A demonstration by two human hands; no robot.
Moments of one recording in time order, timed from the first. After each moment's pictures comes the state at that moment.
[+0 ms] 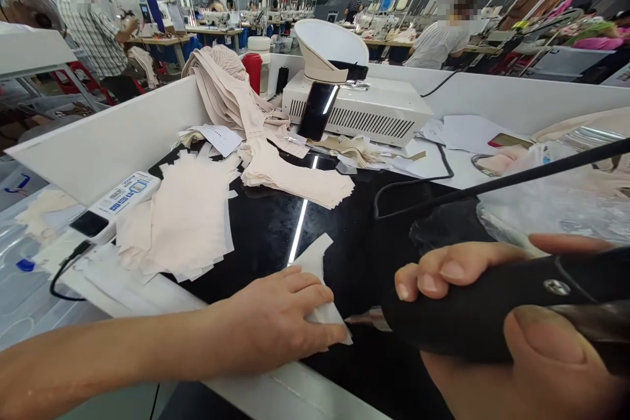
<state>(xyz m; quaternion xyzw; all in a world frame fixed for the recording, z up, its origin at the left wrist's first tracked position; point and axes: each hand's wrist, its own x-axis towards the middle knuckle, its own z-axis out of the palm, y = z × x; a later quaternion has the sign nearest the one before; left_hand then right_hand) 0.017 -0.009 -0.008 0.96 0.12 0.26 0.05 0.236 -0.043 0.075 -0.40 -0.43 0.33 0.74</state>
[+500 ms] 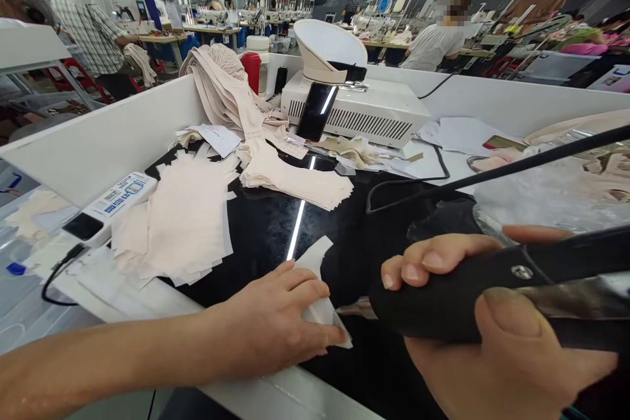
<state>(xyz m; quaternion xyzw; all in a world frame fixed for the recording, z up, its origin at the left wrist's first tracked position) 0.015 -0.017 0.002 0.97 0.15 0.20 0.07 0.223 -0.038 0.070 -0.33 -0.43 0.29 0.79</state>
